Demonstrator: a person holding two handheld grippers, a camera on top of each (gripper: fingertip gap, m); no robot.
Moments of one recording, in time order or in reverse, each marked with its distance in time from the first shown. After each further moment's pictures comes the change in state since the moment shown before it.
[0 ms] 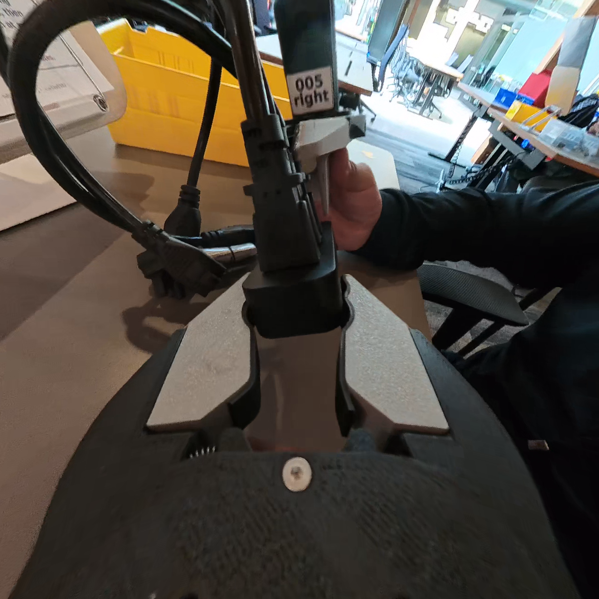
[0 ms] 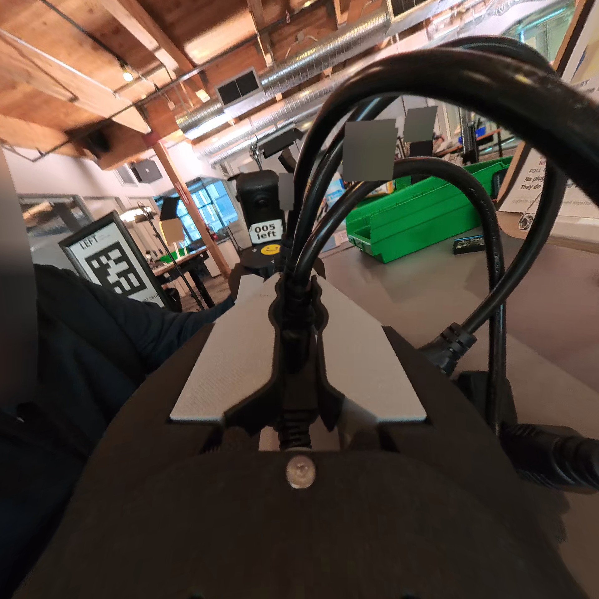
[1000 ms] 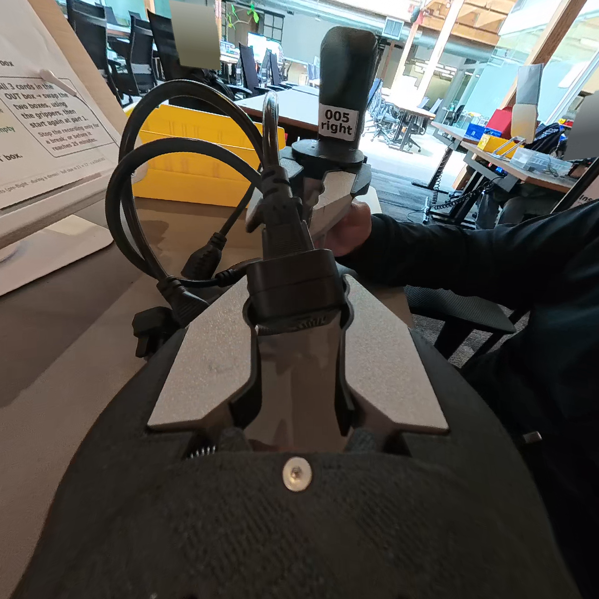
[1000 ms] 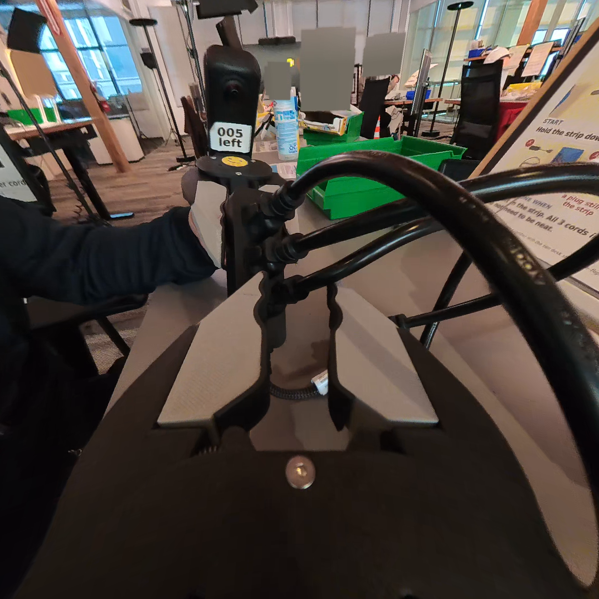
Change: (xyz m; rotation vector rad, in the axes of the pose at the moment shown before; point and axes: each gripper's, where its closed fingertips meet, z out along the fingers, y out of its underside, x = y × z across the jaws) left arm 0.002 -0.026 -0.029 0.112 0.035 0.055; right arm 0.004 0.019 0.003 -0.276 0.201 -0.349
